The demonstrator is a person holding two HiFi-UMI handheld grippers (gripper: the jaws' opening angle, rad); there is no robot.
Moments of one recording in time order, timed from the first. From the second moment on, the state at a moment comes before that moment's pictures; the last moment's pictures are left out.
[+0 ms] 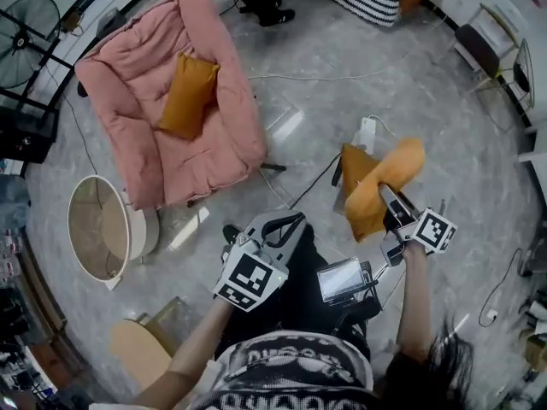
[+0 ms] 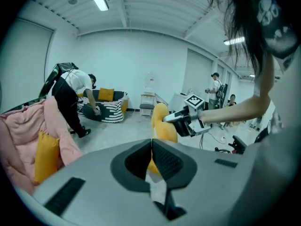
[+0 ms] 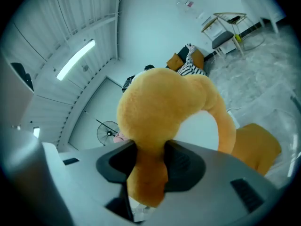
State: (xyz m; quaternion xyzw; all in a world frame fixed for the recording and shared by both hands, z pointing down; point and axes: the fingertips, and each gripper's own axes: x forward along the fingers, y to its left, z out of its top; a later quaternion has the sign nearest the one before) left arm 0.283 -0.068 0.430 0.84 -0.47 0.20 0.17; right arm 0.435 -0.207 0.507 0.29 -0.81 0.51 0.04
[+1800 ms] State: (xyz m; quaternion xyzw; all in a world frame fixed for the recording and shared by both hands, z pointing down) left arm 0.232 -0.098 0.520 0.81 -0.49 0.25 0.23; right arm 0.456 -0.253 0.696 0.32 -0.80 0.27 0.42
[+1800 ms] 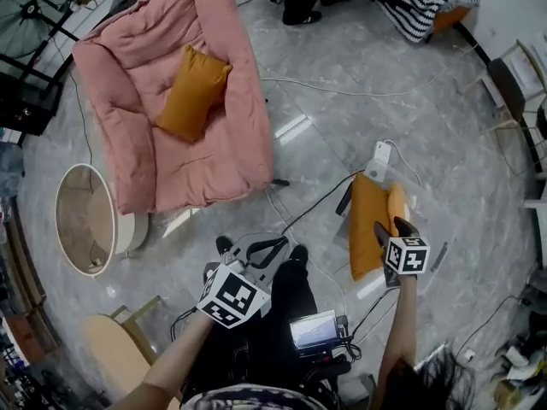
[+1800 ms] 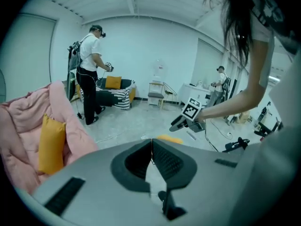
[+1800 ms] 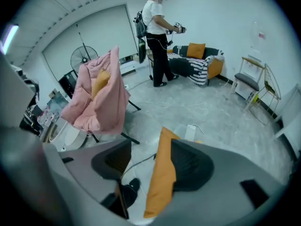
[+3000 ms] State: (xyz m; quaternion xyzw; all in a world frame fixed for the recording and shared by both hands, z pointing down) left arm -0.095 0.078 0.432 0.70 -0.67 0.15 0.20; right arm 0.001 -0.063 0.462 0.12 -0.93 0.16 0.29
